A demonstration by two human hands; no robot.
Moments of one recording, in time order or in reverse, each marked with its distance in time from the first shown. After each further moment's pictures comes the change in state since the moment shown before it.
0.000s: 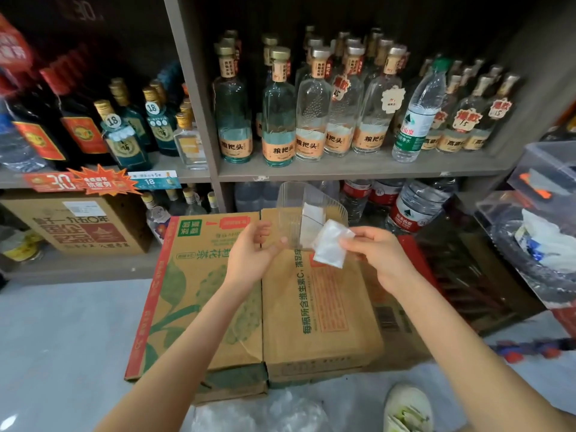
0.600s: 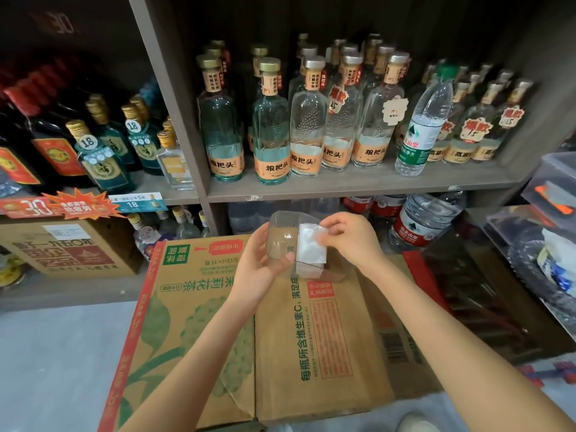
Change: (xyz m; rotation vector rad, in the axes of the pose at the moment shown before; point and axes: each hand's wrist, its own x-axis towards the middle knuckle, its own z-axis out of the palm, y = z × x) left_hand 0.036 0.000 0.023 -0.345 -0.140 0.053; right_hand 0.087 -0.016 0.026 -0.533 0.045 -0.285
